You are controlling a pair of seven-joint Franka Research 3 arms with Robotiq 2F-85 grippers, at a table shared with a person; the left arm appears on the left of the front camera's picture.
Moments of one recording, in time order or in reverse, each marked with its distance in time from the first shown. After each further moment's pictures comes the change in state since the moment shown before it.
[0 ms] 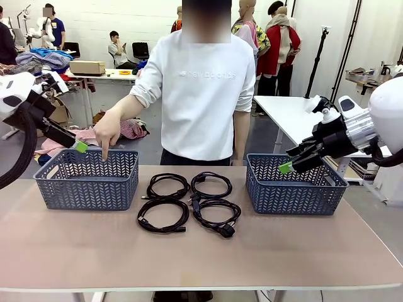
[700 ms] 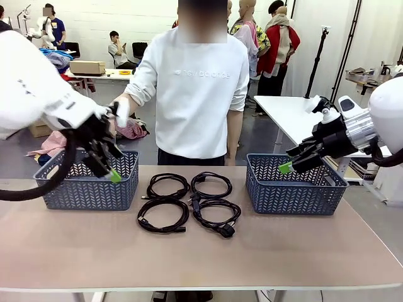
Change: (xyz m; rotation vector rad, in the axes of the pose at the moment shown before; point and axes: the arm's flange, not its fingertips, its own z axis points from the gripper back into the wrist) left arm 0.057 -0.105 -0.083 -0.181 0.236 -0.560; right arm 0.000 0.000 0.000 0.000 0.001 0.001
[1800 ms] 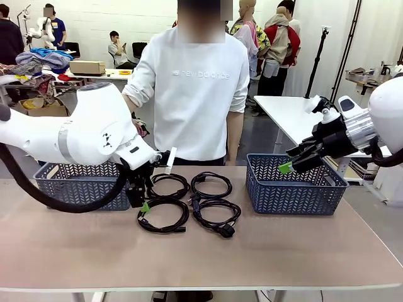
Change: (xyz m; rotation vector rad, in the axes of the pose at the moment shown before) left arm 0.037 0.009 -0.132 -0.055 0.214 -0.141; right arm 0.000 0.000 0.000 -0.001 0.001 0.000
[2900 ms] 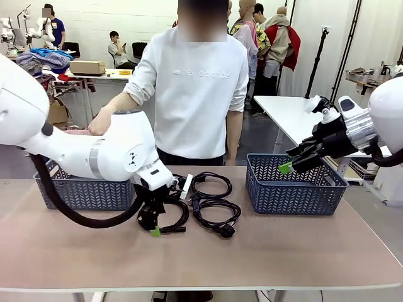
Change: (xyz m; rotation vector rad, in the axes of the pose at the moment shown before) left arm 0.022 -0.005 -0.079 -0.188 0.046 -0.022; right arm 0.000 0.000 0.000 0.000 0.000 0.000
